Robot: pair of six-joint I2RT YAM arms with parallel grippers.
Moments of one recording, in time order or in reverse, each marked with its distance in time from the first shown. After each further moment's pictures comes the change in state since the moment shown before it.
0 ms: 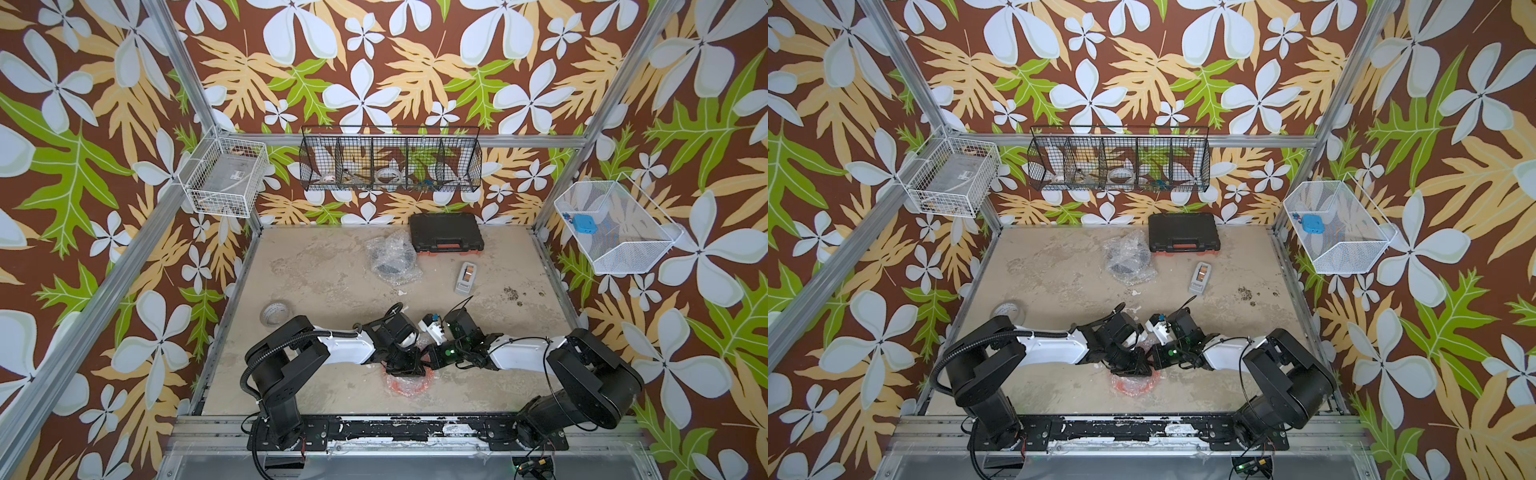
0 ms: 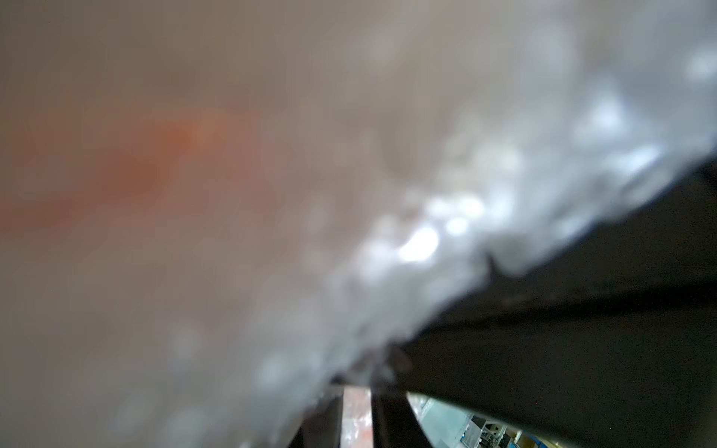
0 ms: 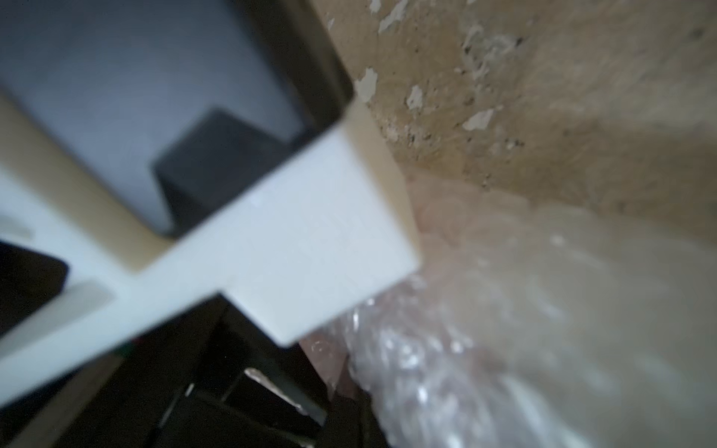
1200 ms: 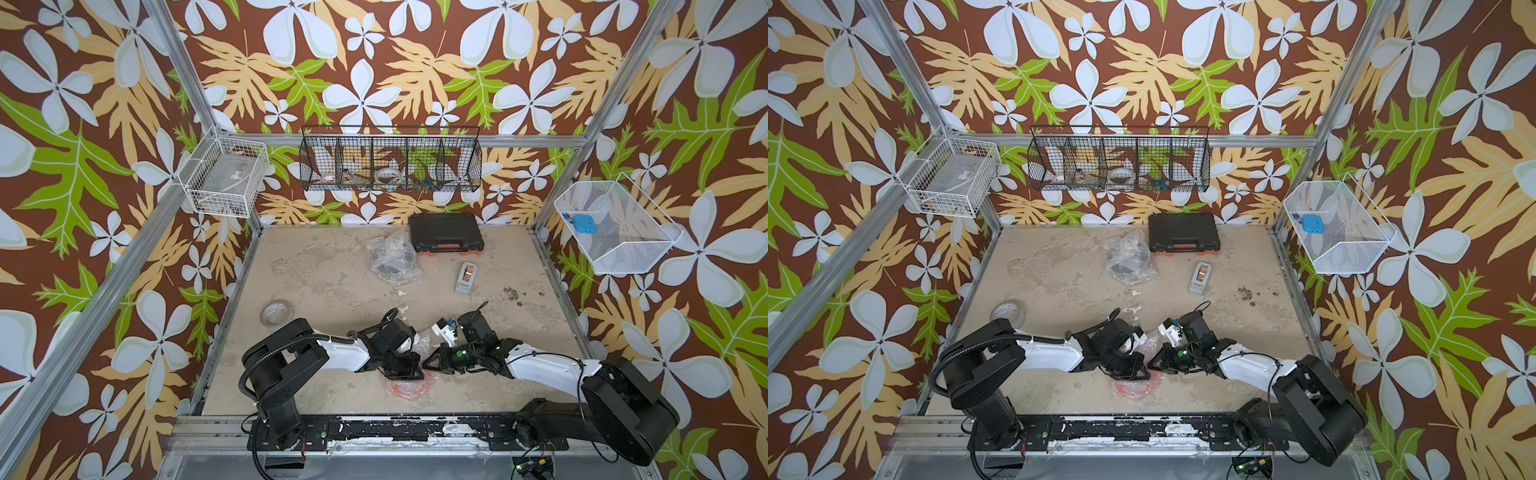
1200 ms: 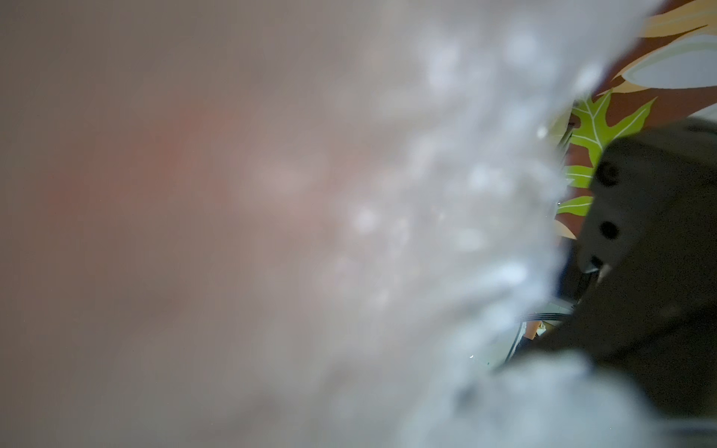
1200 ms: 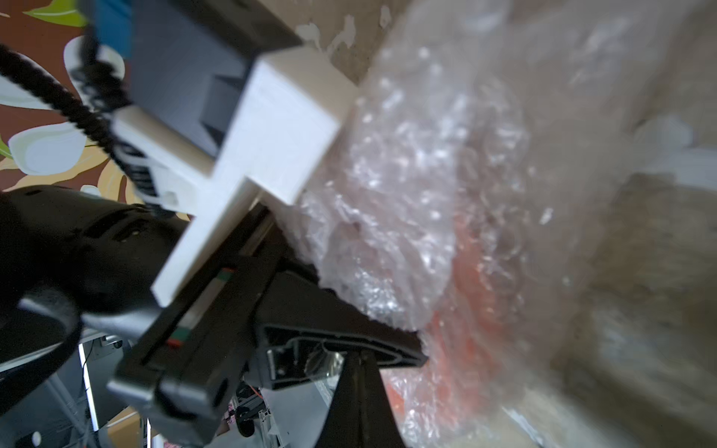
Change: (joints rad) left arm -0.006 -0.057 -0.098 0.110 -0.011 0.021; right arm -0.041 -0.156 -0.093 -0.068 -0.139 0.338
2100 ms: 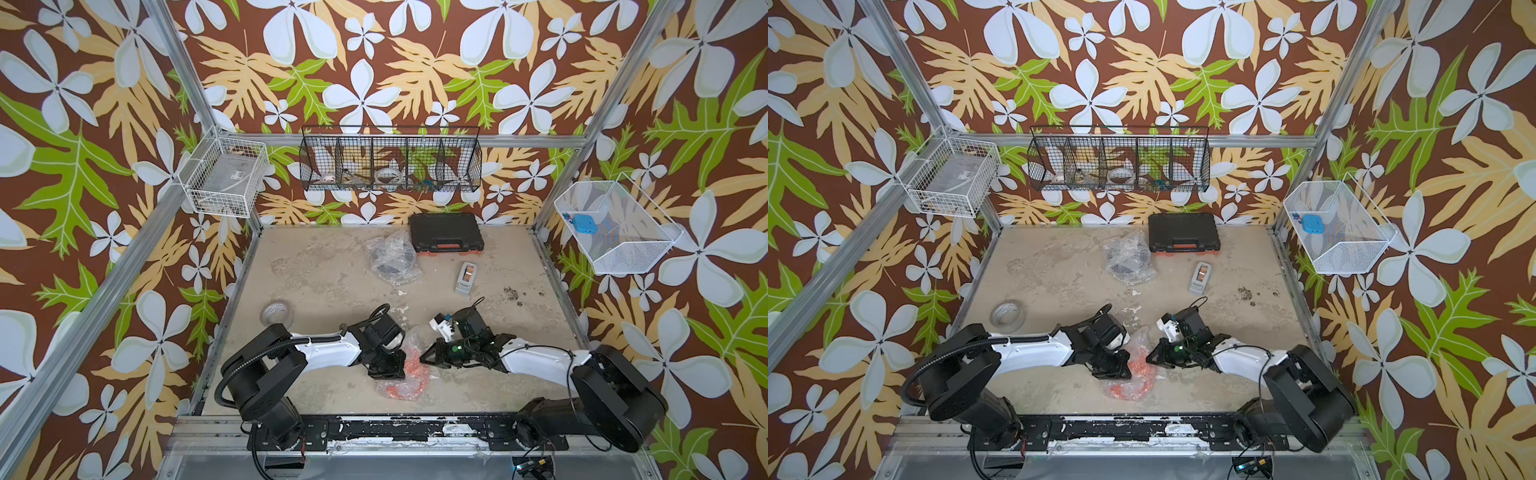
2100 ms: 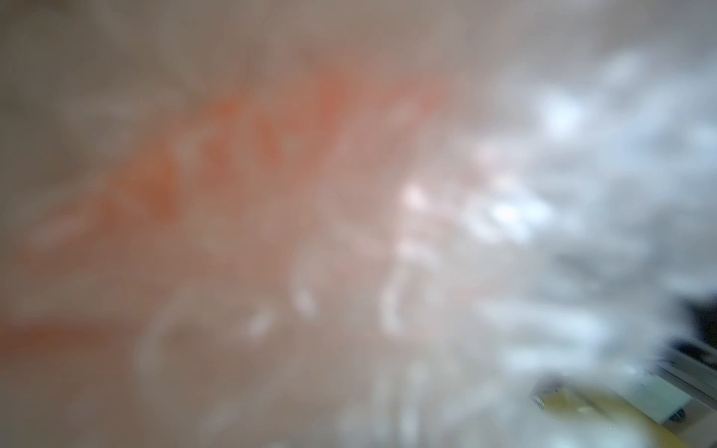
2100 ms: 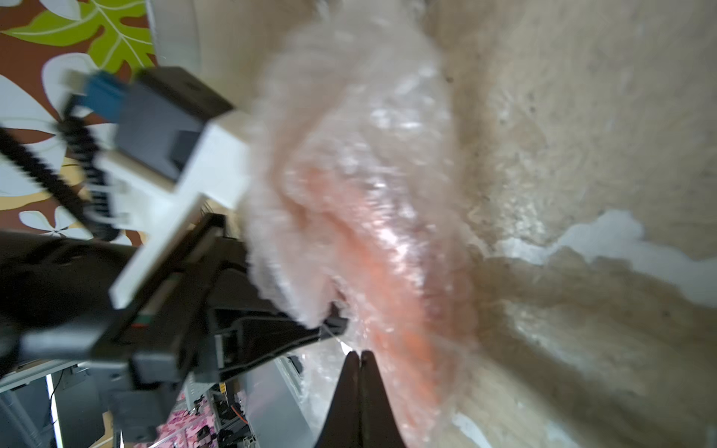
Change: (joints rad) left arm 0.057 -0.074 0.007 -0.229 -0.019 0.027; right arm 0.006 -0.022 0.078 -0.043 0.089 -0.031
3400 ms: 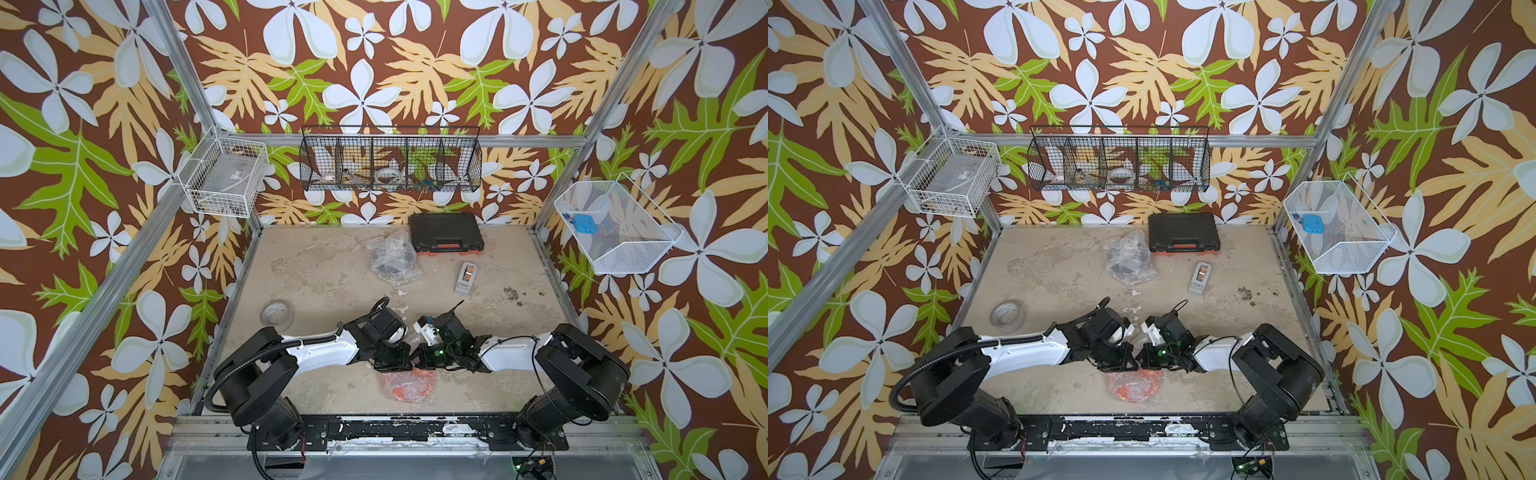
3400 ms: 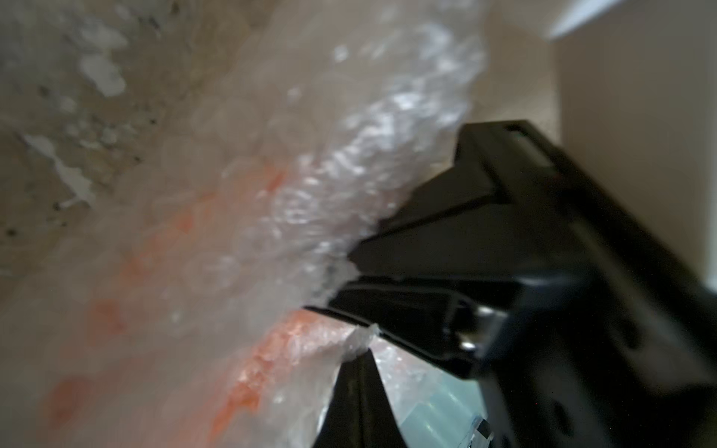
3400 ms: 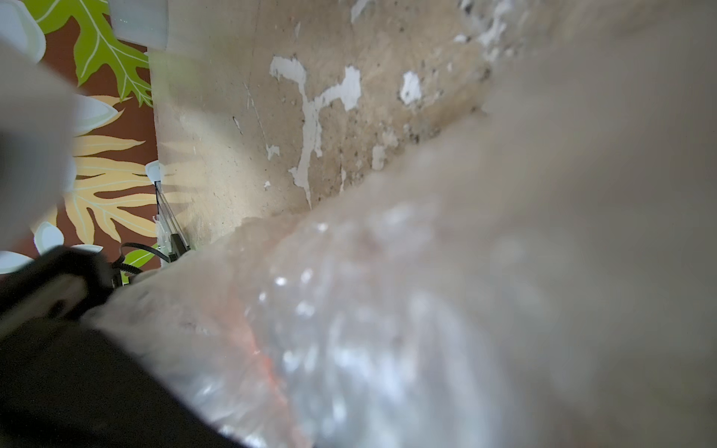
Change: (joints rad) left arm 0.008 -0.053 0.025 0.013 -0.004 -0.025; right arm 0.136 0.260 0.029 0.201 0.141 -0.026
